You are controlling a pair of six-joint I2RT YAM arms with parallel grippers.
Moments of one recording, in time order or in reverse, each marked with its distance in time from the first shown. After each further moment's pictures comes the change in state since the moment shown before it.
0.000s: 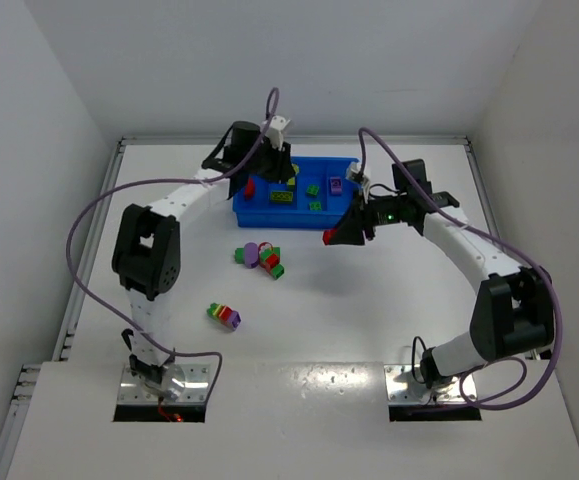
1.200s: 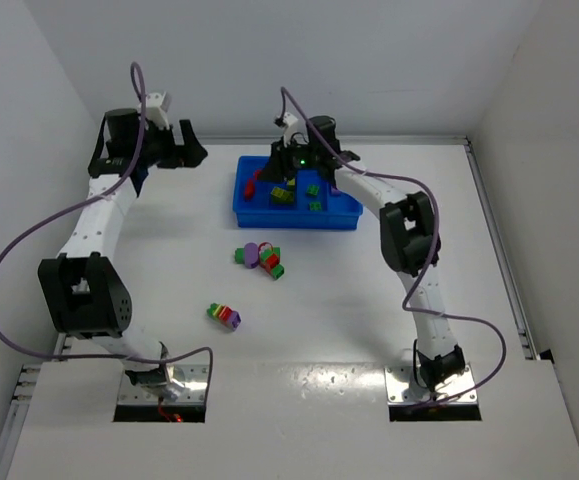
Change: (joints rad) left arm 0.439 -0.346 -0.101 -0.201 0.034 -0.052; right arm 0.201 0.843 0.863 0.419 0.365 0.490
